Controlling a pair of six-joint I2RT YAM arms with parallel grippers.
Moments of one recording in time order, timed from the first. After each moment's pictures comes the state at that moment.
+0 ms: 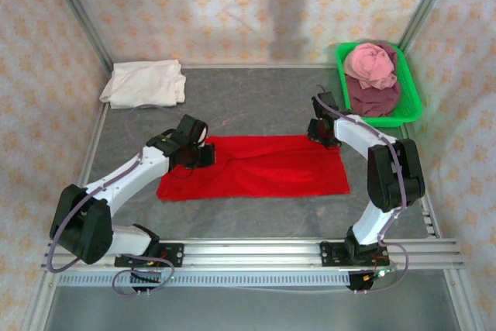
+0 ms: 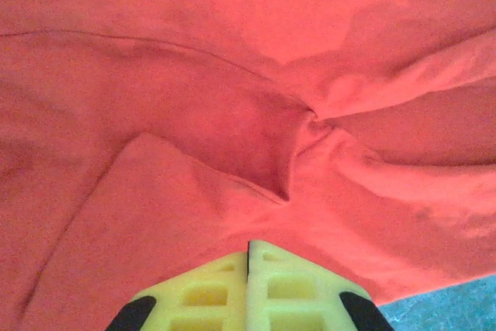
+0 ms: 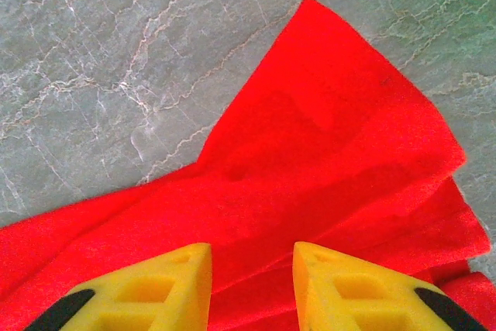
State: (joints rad) left arm -0.43 1.34 0.89 -0.62 0.12 -0.56; right arm 0.24 1.71 1.13 -0.59 0.10 0.56
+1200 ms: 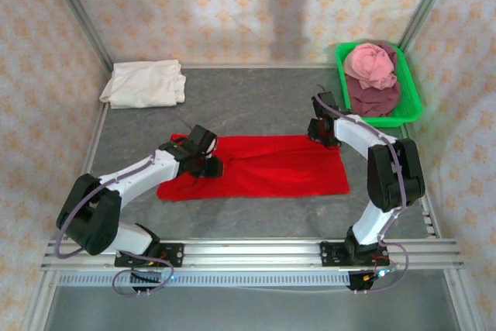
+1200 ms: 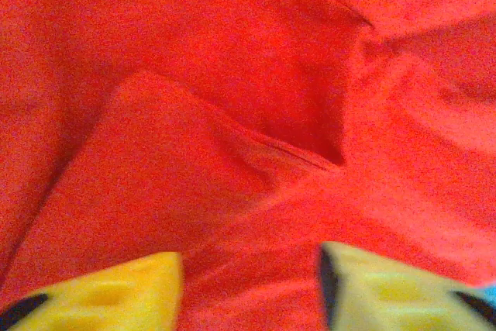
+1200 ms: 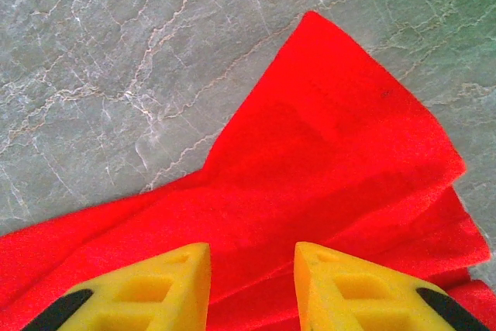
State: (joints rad) left arm -0.49 1.41 0.82 -0.59 0.05 -0.53; right arm 0.24 1.72 1.13 -0.58 0.11 0.56
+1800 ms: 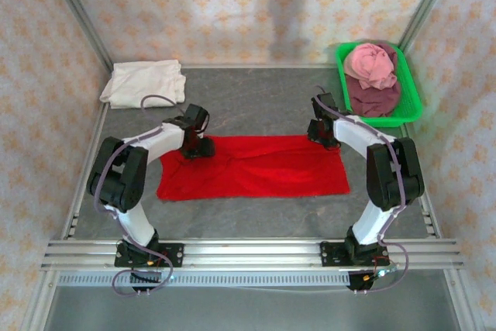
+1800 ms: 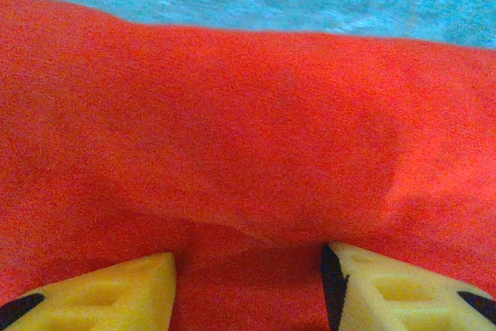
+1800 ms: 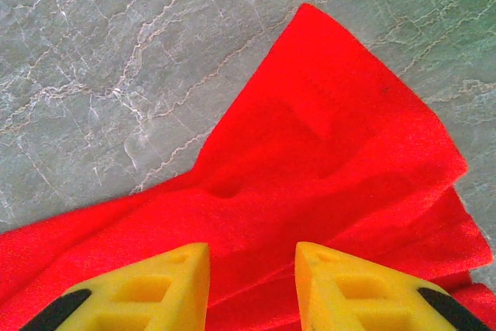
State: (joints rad) left arm -0.26 1.75 1.06 -0.59 0.03 -0.41; right arm 0.24 1.72 1.12 -0.57 0.12 0.56
